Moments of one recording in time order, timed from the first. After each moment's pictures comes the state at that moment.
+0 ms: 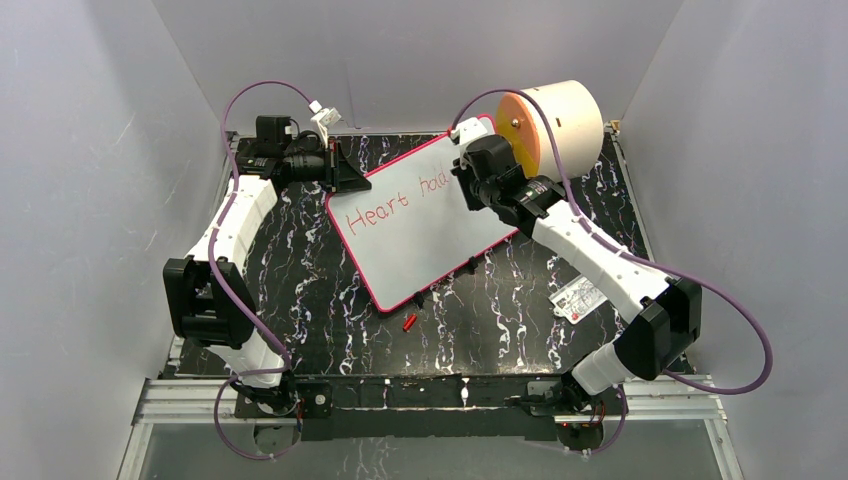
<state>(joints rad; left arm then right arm) -0.10 1.64 1.45 -0.51 1.04 -0.03 0.69 1.49 1.44 -0.56 0.24 0.02</state>
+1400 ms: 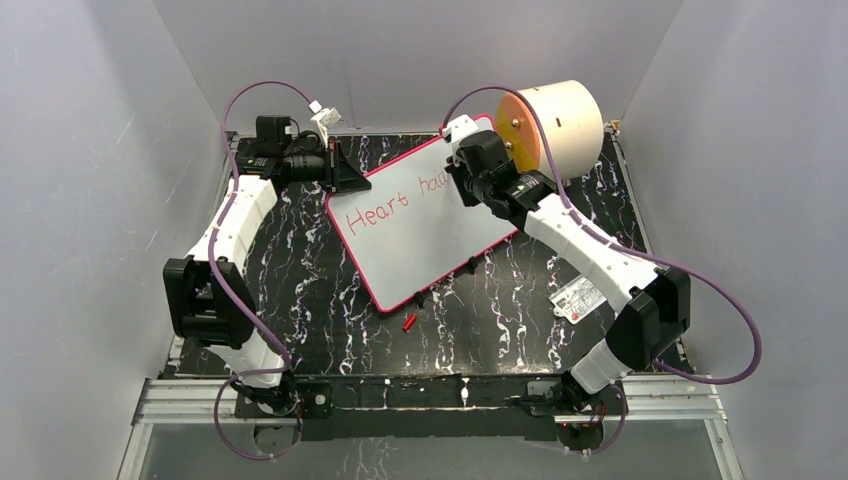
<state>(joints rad) -0.10 1.64 1.45 -0.51 1.04 -0.03 0.69 1.54 1.48 -0.56 0.24 -0.03</state>
